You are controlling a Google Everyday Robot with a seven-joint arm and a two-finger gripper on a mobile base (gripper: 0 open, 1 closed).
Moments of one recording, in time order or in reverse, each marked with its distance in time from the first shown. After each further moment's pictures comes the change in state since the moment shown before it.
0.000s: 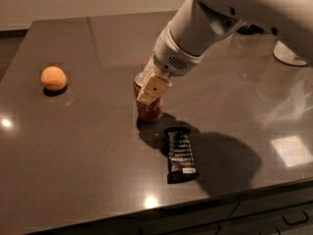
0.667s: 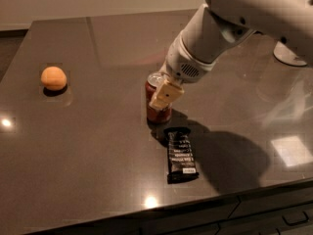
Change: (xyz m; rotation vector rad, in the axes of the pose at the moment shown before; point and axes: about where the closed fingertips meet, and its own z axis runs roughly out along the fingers) arm 0.034 -0.001 0.000 -0.001 0.042 0.050
